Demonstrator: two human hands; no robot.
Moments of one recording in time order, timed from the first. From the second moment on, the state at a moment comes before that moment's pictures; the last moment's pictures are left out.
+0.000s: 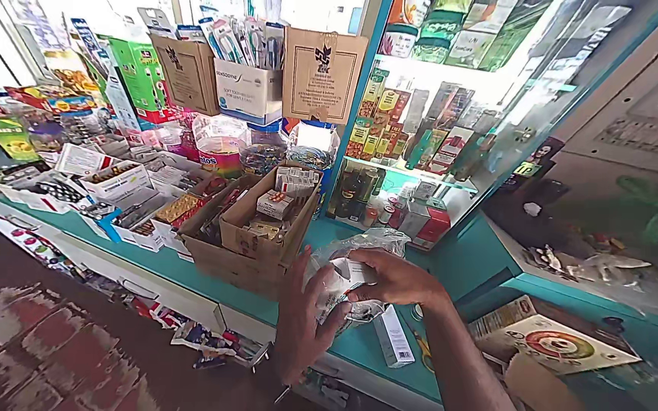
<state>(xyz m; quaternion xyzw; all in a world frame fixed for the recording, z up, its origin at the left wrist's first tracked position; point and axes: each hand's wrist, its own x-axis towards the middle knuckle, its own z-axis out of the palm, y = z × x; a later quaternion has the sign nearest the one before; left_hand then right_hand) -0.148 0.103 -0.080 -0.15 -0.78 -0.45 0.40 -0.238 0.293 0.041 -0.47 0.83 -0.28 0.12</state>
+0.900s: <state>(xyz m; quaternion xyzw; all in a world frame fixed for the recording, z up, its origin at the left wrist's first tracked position) -0.152 0.113 -0.149 -0.04 -0.81 -0.50 0.29 -0.244 0.341 0.041 -0.11 0.41 -0.90 -0.05</state>
